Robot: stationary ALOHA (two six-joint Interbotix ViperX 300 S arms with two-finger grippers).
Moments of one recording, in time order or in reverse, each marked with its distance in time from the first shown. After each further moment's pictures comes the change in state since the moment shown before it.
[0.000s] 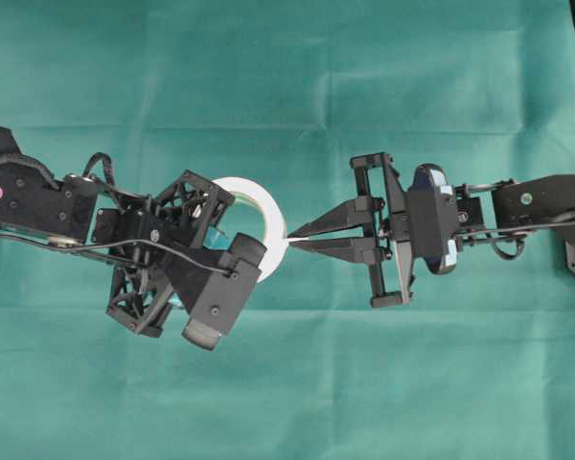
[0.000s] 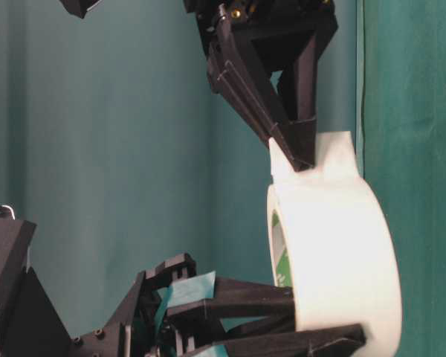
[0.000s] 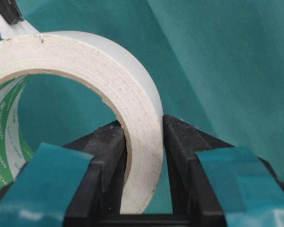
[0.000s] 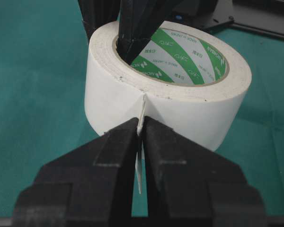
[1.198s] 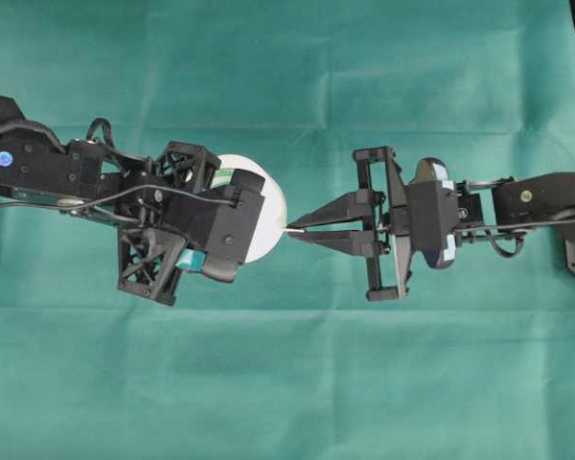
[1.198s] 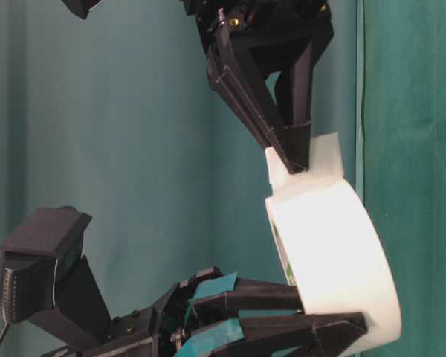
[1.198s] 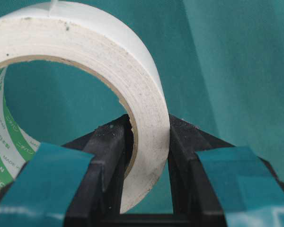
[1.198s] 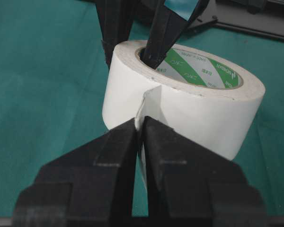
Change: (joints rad) left arm 0.098 0.000 0.031 0.000 0.038 -0.153; right arm -0.002 0.000 0.002 0.014 -0.002 0.000
